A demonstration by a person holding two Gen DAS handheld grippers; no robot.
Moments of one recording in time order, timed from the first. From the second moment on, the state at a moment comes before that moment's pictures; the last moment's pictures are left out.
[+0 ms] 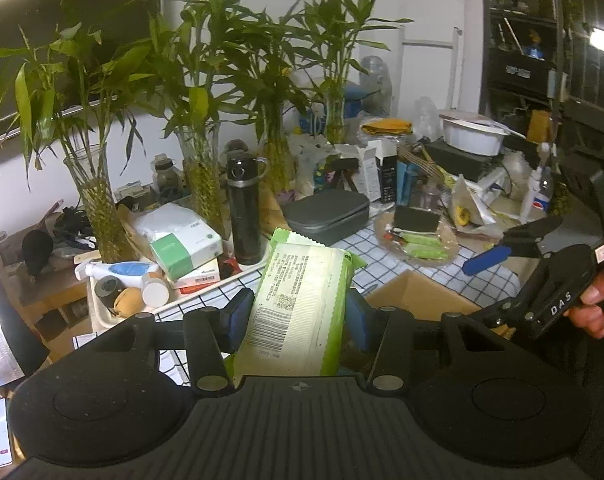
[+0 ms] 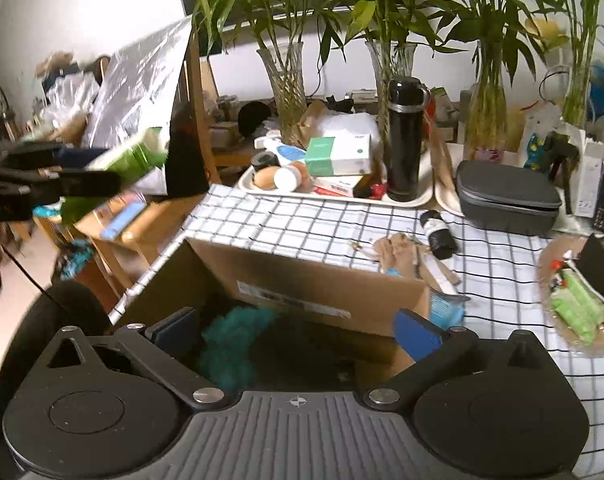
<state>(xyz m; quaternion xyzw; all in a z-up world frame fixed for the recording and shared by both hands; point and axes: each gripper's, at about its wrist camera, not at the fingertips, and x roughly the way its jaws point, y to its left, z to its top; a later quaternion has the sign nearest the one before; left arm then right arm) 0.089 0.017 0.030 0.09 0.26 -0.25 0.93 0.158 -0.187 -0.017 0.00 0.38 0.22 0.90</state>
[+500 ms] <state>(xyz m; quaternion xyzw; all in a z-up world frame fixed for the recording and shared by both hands) 0.080 0.010 0.013 0.08 0.28 -0.28 0.92 0.115 -0.203 -0.015 -0.09 0.37 0.20 0.90</state>
